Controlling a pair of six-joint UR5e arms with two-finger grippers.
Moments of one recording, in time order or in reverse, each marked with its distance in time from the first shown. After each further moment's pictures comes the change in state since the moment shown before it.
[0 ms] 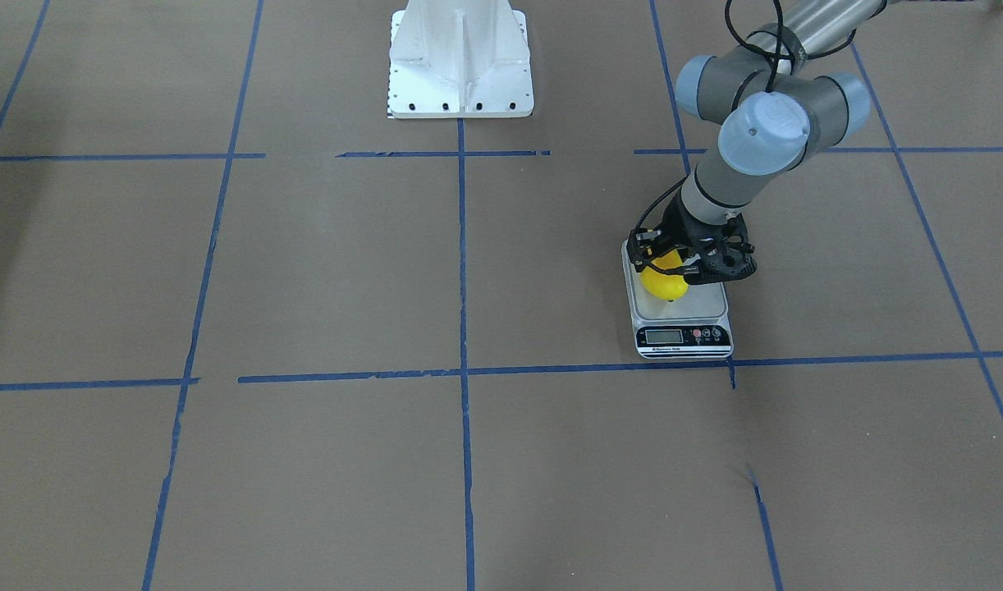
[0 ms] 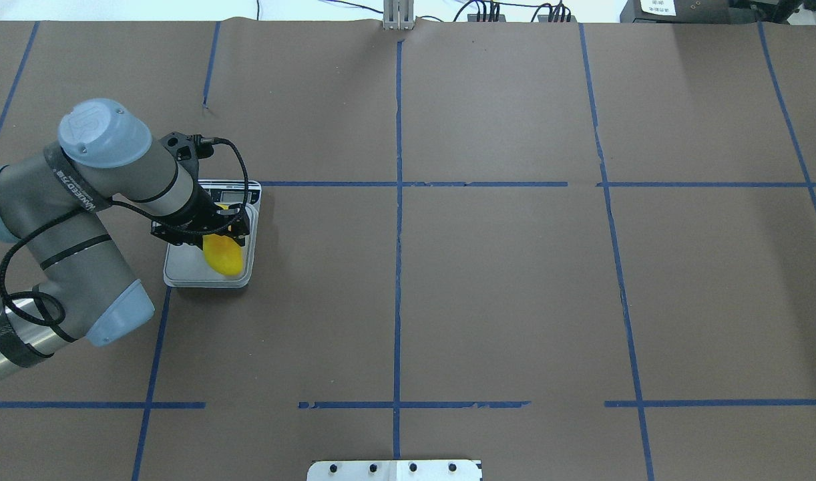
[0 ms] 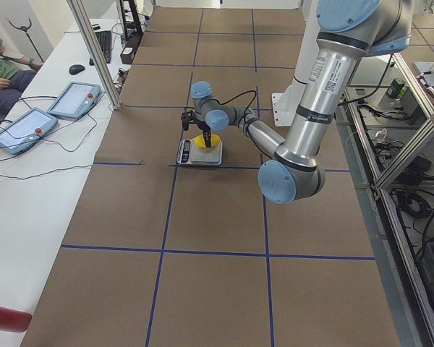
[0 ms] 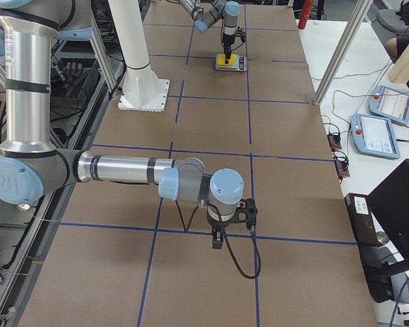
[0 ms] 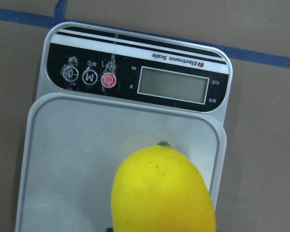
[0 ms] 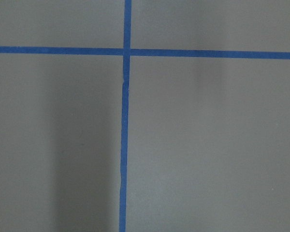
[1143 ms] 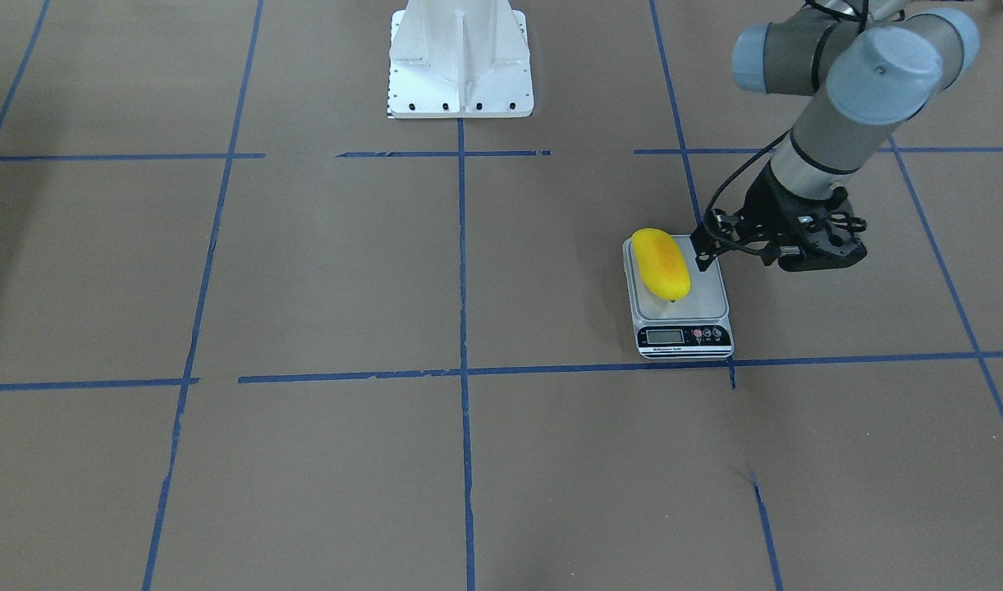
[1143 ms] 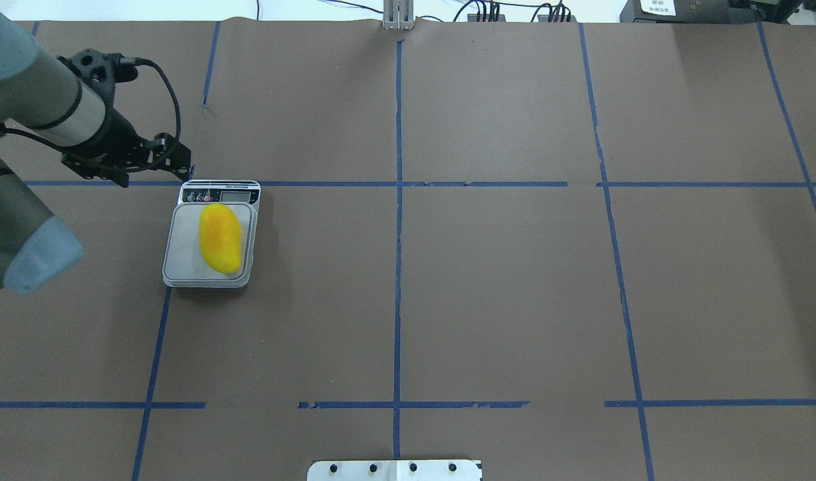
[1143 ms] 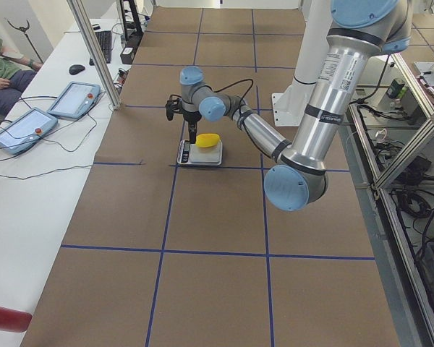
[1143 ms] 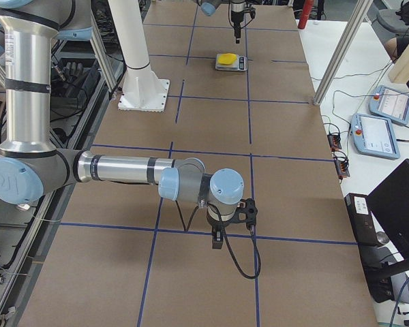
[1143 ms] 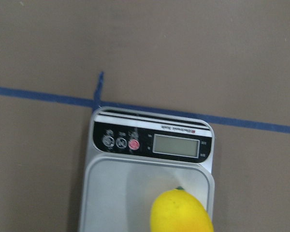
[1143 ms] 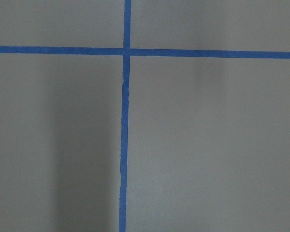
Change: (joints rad) left arm -0.242 0.047 -0.168 0.208 -0.025 0.281; right arm 0.000 0.000 0.000 0.000 0.000 0.001
